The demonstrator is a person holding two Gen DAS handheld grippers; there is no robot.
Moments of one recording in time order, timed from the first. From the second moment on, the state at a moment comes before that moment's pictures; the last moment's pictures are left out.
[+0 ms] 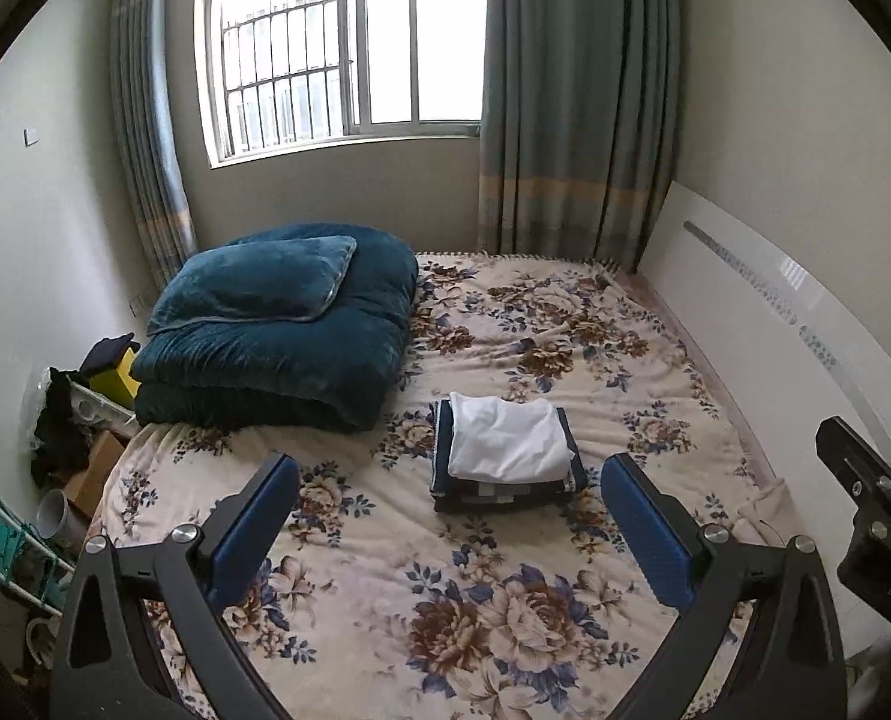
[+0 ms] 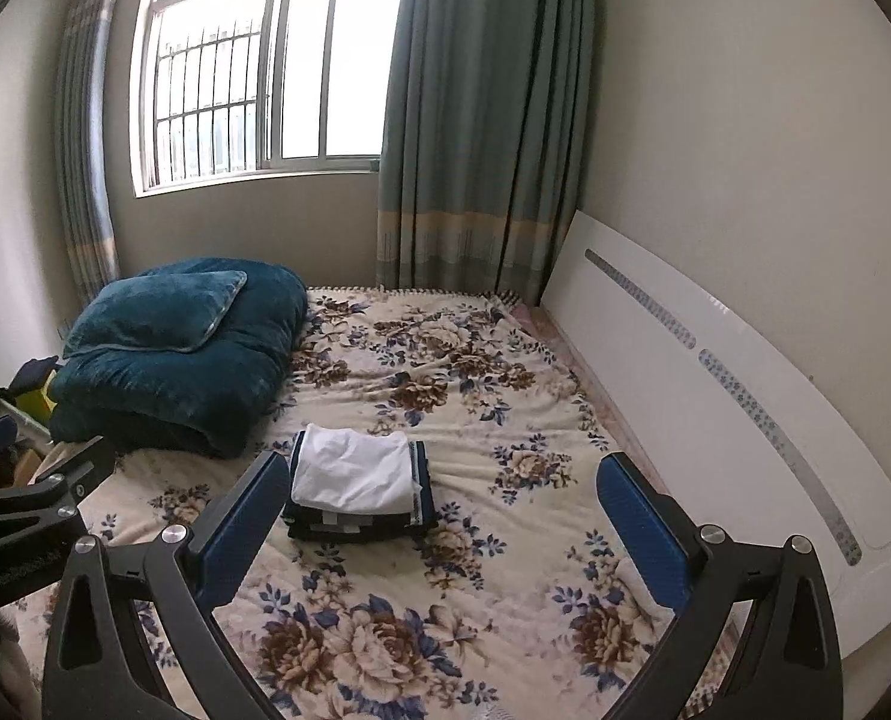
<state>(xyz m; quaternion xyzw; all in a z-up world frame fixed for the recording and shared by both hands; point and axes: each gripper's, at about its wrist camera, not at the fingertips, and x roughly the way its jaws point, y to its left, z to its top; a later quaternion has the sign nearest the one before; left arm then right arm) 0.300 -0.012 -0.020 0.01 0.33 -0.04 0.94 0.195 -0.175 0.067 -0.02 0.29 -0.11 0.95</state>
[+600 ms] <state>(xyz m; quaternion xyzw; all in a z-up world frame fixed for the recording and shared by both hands) 0.268 -0.008 -0.016 0.00 0.33 -0.03 0.94 0.160 -0.181 0.082 -0.01 0.29 -0.10 0.95</state>
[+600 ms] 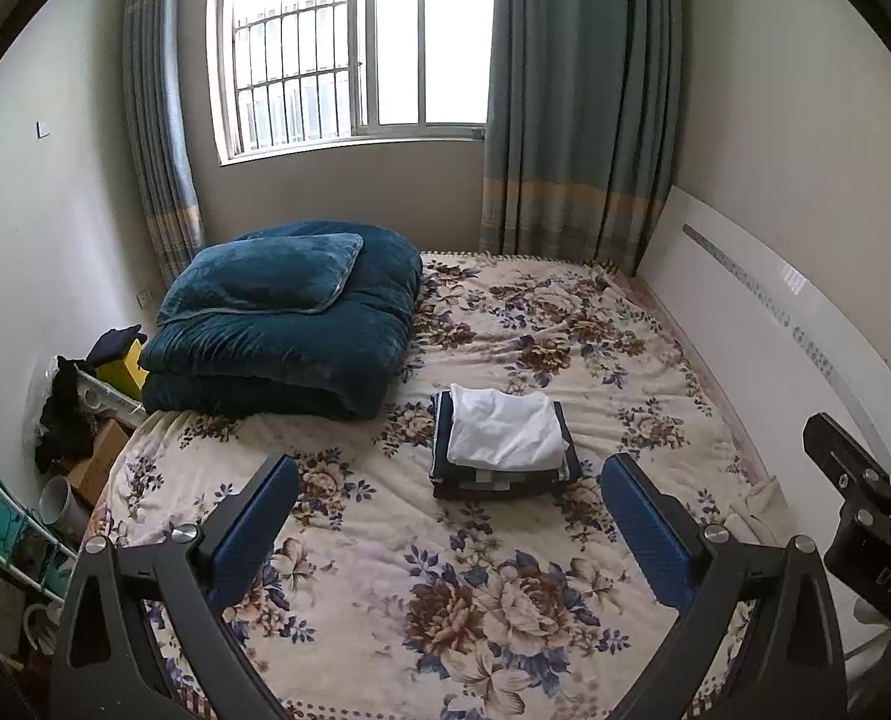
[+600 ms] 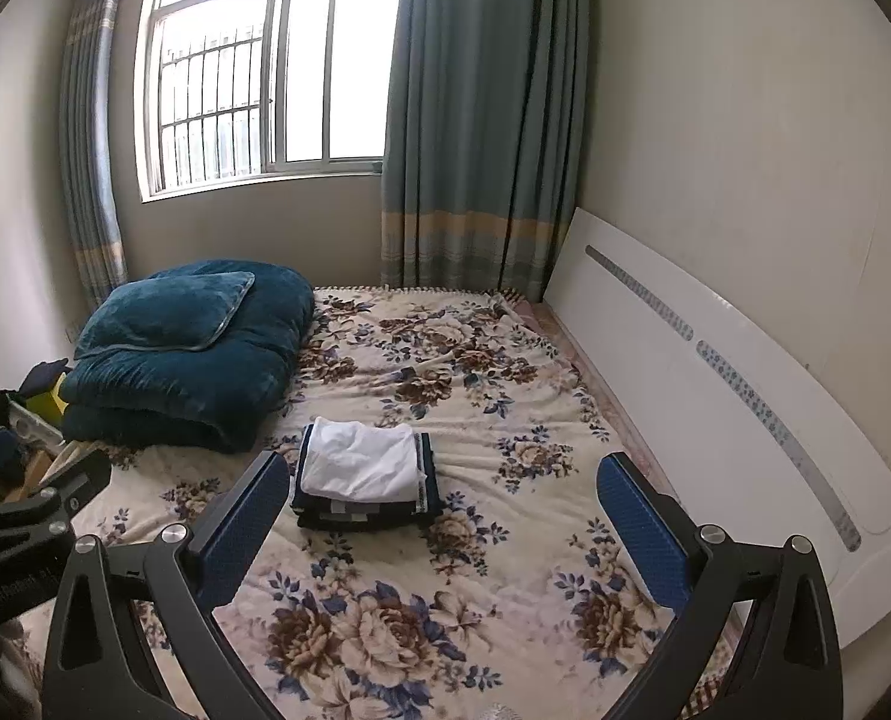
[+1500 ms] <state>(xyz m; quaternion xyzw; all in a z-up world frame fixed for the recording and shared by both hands) 0.250 -0.012 0.003 0.00 0.31 -0.02 0.95 0.163 -0.188 0.078 0.00 0.29 -0.07 0.95</state>
